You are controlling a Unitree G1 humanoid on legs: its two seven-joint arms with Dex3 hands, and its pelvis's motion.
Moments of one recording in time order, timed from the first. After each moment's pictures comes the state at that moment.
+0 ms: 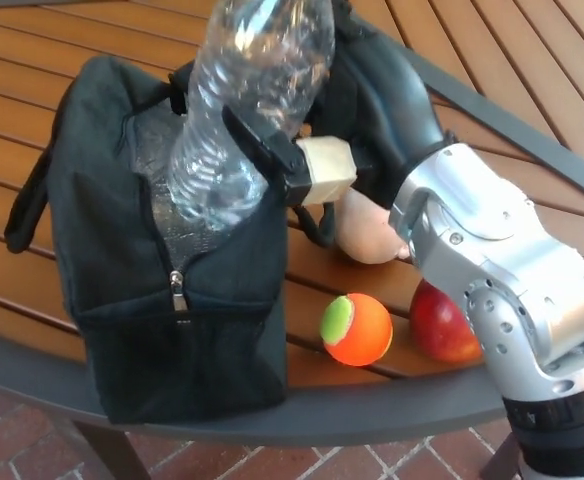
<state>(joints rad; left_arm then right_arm) 0.31 0.05 0.11 0.83 0.06 -0.32 0.28 -0.68 -0.01 0.22 -0.13 0.30 0.59 0.06</state>
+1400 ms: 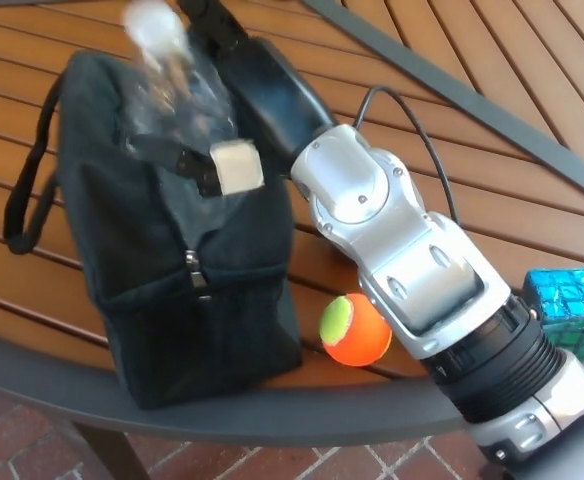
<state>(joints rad) 0.33 0.03 0.12 0.80 0.06 -0.27 0.26 -0.90 0.05 0.42 0.19 -0.17 0.50 0.01</state>
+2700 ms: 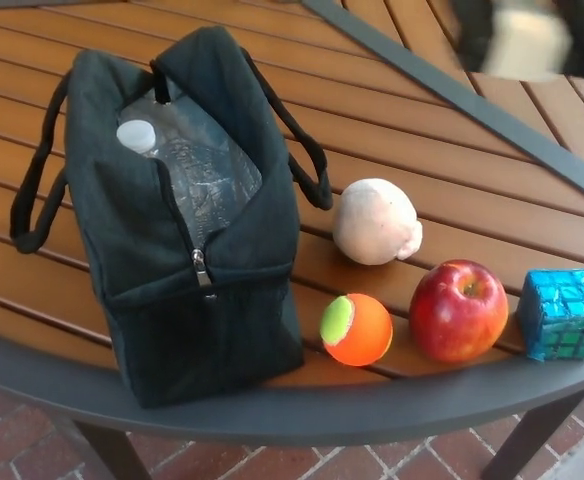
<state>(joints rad) 0.34 0.01 0.17 0.81 0.02 -0.27 0.25 -0.72 -0.43 0.08 -0.59 -0.22 0.83 0.22</state>
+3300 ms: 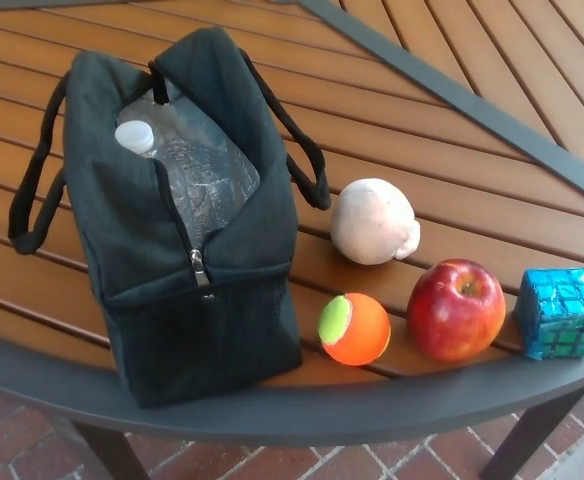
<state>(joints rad) 0.33 0.01 0.20 0.79 0.02 -0.27 0.26 -0.27 -0.90 -0.09 -0.39 -0.12 0.63 0.50</state>
